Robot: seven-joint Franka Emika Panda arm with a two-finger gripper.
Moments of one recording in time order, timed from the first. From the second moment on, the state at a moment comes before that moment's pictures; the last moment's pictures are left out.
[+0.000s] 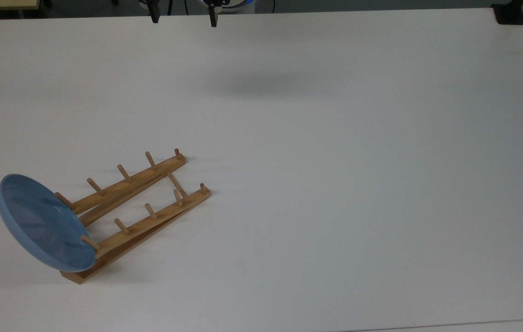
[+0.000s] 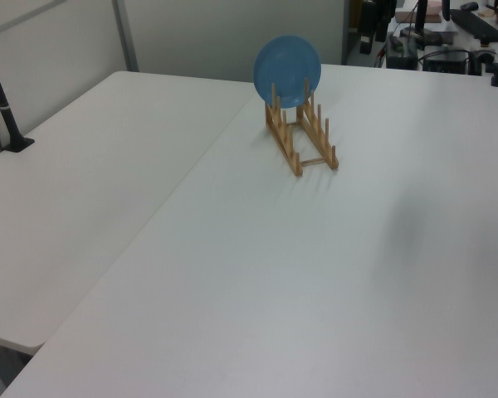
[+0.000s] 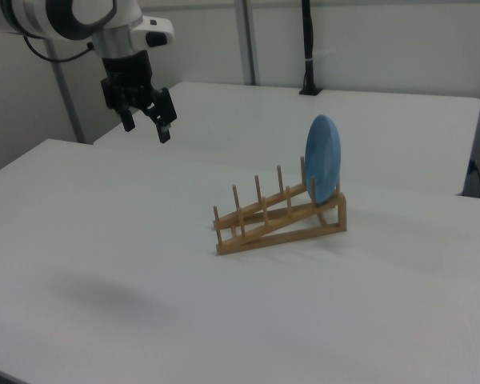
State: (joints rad) arm -0.09 0.02 0.06 -1.55 0.04 1.65 0.06
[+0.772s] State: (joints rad) arm -0.09 0.02 0.06 -1.55 0.04 1.65 0.06
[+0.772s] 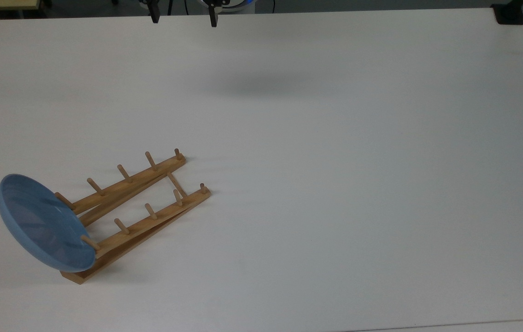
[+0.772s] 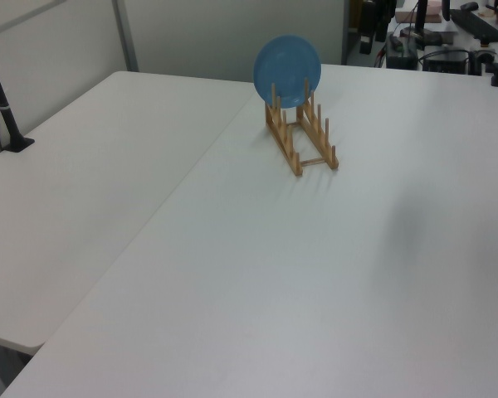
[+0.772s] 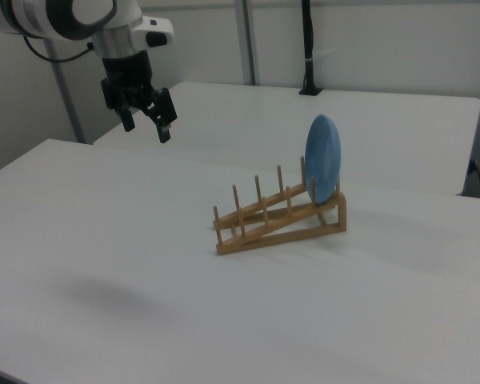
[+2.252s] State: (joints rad) arm -0.23 0.28 0.02 -1.56 -0.03 2.36 -0.08
